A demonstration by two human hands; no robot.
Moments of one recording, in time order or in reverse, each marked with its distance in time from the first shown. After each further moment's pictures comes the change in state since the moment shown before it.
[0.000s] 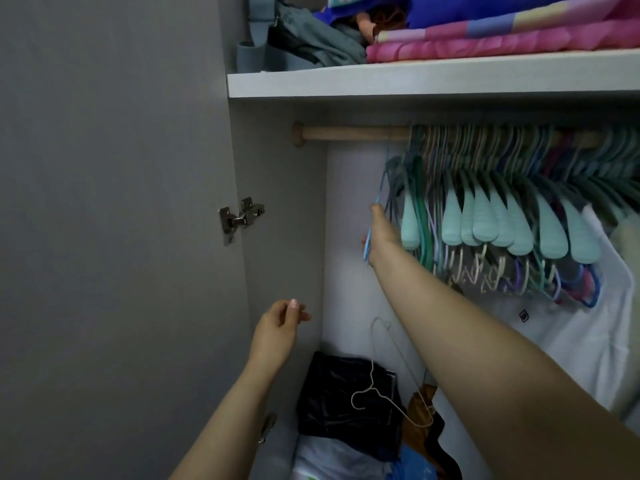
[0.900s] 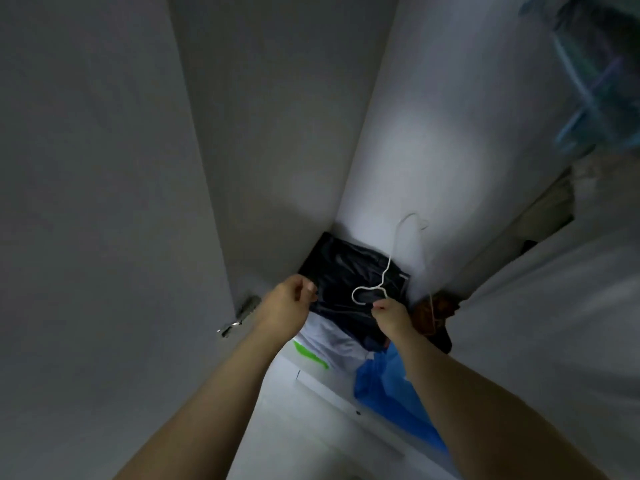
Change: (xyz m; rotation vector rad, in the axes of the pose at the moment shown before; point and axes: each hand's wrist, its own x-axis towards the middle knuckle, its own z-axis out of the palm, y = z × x) left_hand -0.005 -0.209 0.096 0.327 -0.234 -0.432; right_hand 0.134 0.405 -0.155 -1.192 -0.458 0.268
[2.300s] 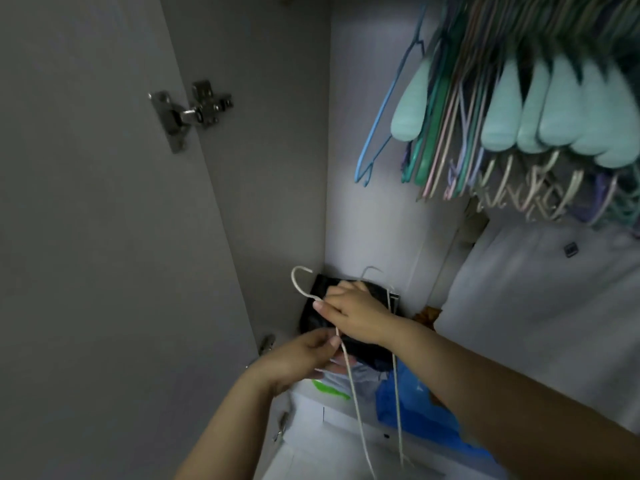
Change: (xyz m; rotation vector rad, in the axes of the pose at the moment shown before) left_hand -0.117 0.071 -0.061 -0.291 -0.700 0.019; right_hand -0.208 -0.132 -0.066 -0.469 0.104 -0.889
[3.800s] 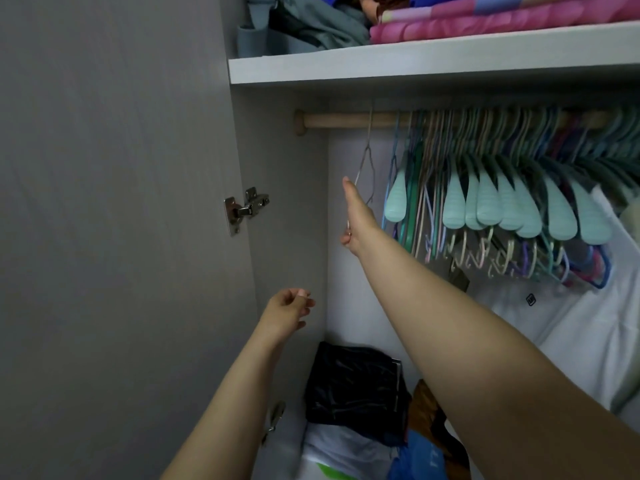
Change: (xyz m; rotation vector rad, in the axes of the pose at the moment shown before) left_hand -0.037 0.112 -0.056 -0.147 0.634 0.373; right_hand 0.070 -0.118 -0.213 1.371 0.669 0.567
